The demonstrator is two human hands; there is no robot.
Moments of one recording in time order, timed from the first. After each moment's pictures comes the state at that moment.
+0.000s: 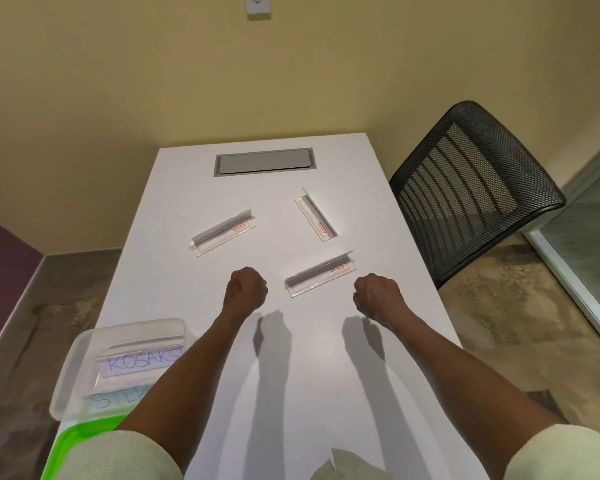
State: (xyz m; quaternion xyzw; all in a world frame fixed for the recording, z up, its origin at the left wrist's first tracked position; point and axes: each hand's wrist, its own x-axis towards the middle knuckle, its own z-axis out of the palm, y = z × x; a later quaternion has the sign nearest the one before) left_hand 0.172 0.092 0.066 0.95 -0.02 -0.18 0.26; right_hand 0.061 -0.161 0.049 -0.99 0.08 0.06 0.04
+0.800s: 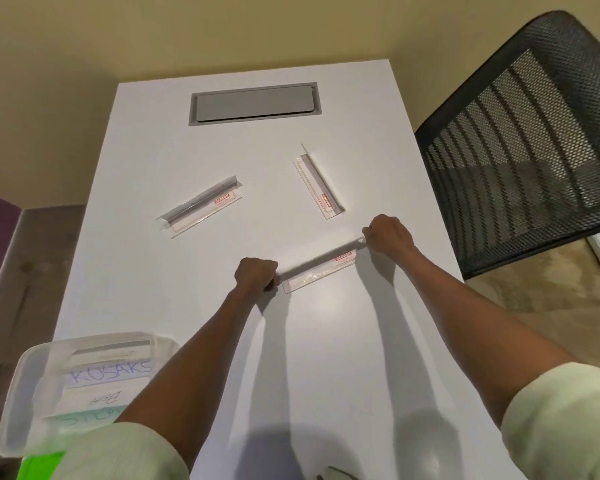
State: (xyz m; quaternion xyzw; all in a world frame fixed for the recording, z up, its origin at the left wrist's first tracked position) left_hand 0.253 0.025 -0.020 0.77 0.29 -0.31 0.47; right_hand 0.223 -0.245 -0.015 -0.93 0.26 0.14 0.22
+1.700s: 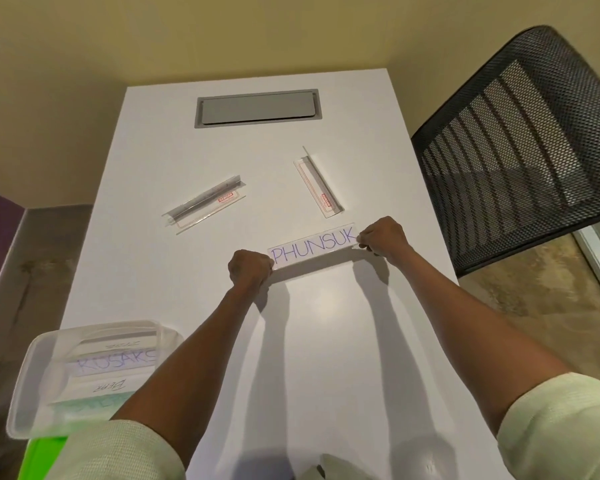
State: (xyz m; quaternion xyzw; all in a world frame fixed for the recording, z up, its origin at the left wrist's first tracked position) left_hand 0.240 0.037 0.001 0.85 0.22 -0.23 0.42; right_hand 0.204 -0.232 0.009 -0.86 0.32 0.15 0.38
